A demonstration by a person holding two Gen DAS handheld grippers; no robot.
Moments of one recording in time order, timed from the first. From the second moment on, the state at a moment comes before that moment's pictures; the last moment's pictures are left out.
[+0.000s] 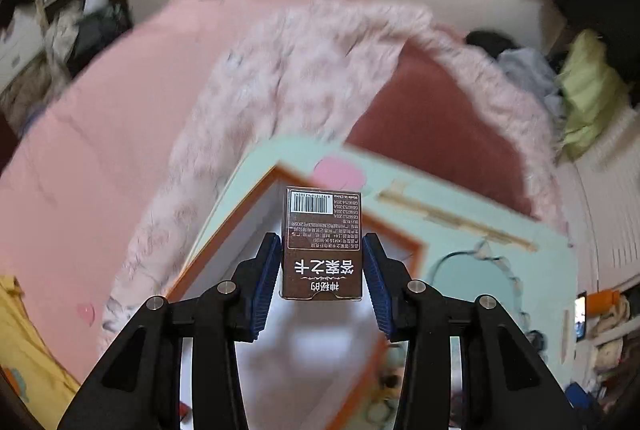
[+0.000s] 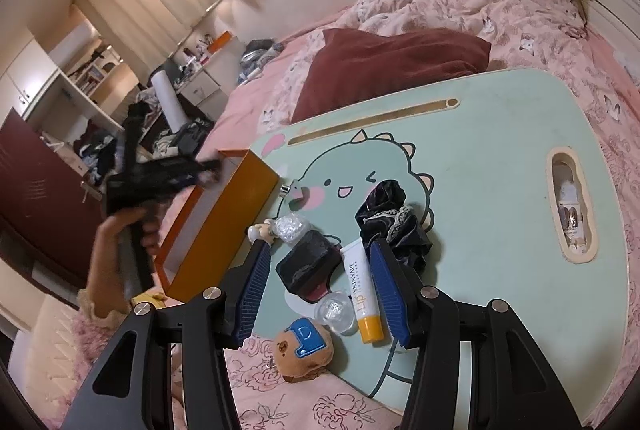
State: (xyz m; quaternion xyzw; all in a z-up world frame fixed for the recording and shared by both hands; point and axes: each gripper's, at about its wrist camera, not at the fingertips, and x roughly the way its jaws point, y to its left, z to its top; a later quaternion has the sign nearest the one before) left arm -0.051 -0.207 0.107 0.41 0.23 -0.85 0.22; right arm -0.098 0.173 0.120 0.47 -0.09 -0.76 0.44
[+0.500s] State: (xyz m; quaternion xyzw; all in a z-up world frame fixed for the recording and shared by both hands) left arm -0.011 -0.121 0.047 0.51 0.32 -0.80 -0.03; right arm -0.097 0.173 0.122 0.46 -0.08 -0.77 0.44
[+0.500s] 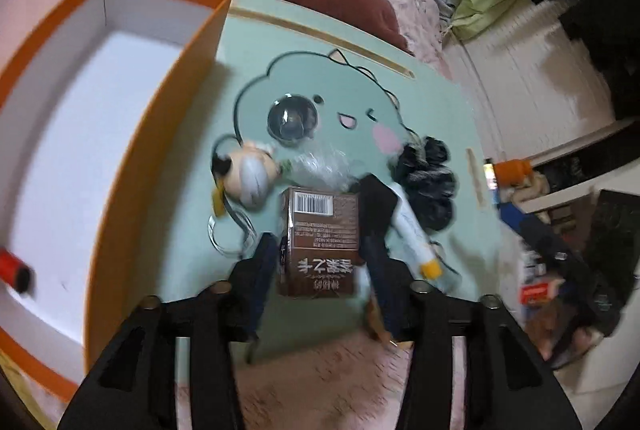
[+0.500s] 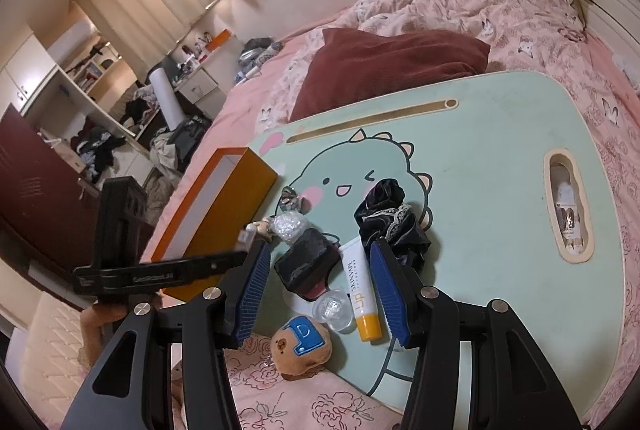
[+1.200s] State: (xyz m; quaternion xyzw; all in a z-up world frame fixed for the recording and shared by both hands) left arm 0.056 -0.173 0.055 0.55 0.24 -0.80 0.05; right arm -0.091 0.157 0.111 0.48 -0.06 -0.76 0.44
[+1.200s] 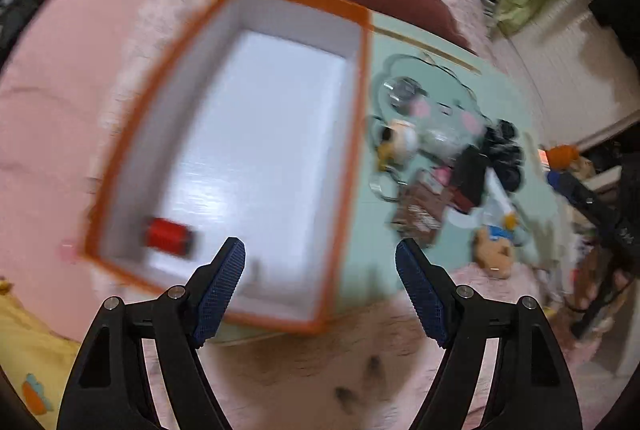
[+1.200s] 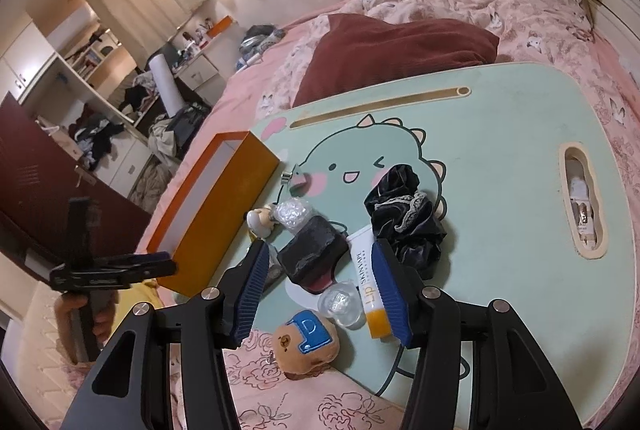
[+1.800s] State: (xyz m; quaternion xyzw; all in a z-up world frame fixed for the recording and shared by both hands) left arm 0.025 -0.128 0.049 0.55 0.21 -0.81 0.03; right arm -0.091 0.158 0.112 0.48 -0.06 -0.76 0.44
